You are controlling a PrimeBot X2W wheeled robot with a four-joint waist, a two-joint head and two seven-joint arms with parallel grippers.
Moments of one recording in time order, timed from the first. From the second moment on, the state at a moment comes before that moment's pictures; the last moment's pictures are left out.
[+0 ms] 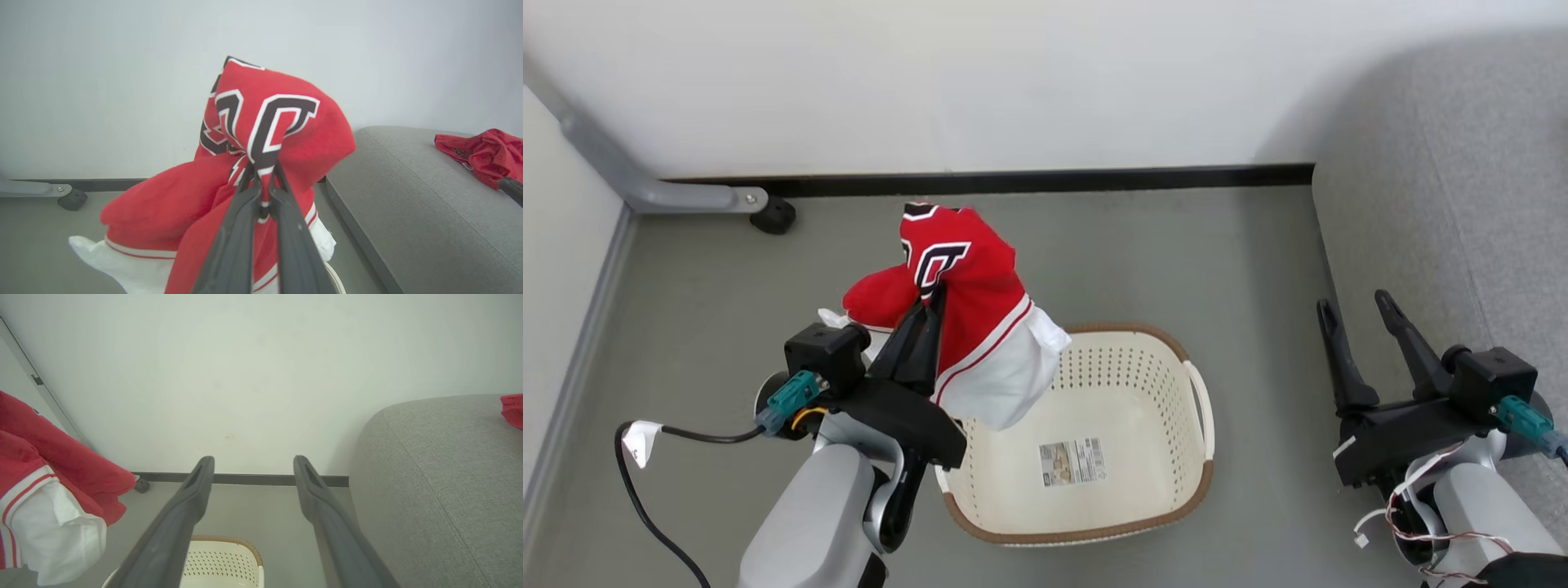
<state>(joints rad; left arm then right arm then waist) -0.52 0.07 -0.40 0.66 -0.56 -0.12 -0.25 -0.35 -0.17 0.18 0.47 0.30 0.12 -0.26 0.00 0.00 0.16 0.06</state>
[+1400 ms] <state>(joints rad) -0.40 0.09 -0.43 0.03 -0.42 -0.11 -0.25 -0.30 -0.13 0.17 0.45 0.30 0.11 -0.26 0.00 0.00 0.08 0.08</state>
